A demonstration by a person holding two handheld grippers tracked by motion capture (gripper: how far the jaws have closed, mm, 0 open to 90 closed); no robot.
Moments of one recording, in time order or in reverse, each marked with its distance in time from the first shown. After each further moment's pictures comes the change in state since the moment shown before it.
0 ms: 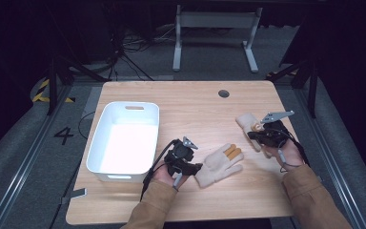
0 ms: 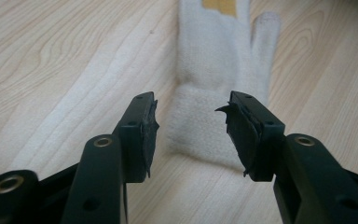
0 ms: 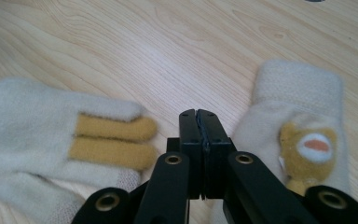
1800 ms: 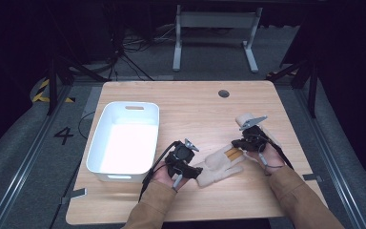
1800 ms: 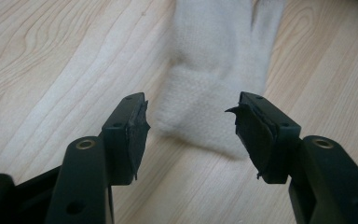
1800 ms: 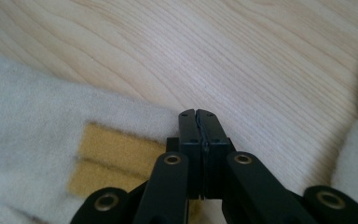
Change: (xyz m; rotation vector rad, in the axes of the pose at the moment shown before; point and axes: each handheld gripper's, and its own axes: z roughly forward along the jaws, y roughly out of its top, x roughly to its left) left arm -0.004 0.001 0.004 0.068 -0.018 0.027; right arm 0.021 -0.001 0.060 0.122 0.077 -0.029
